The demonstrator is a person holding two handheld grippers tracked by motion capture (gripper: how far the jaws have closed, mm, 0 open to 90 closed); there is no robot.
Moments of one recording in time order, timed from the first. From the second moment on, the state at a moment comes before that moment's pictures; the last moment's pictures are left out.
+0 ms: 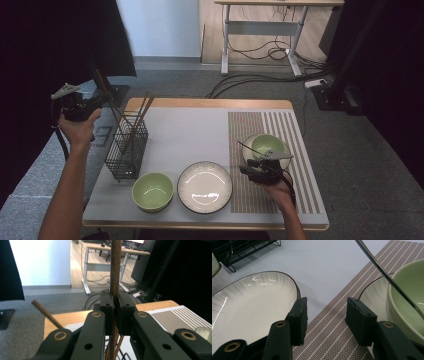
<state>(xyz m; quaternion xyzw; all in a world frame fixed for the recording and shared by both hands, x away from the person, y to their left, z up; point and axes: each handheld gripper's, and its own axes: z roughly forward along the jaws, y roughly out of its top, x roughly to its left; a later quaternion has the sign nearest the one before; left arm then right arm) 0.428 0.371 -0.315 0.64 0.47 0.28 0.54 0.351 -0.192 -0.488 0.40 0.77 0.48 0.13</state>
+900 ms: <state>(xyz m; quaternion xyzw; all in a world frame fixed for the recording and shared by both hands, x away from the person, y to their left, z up) 0.421 0.344 -0.279 0.63 0.43 0.28 0.58 0.350 -0.193 -0.486 0.40 0.77 0.48 0.13</state>
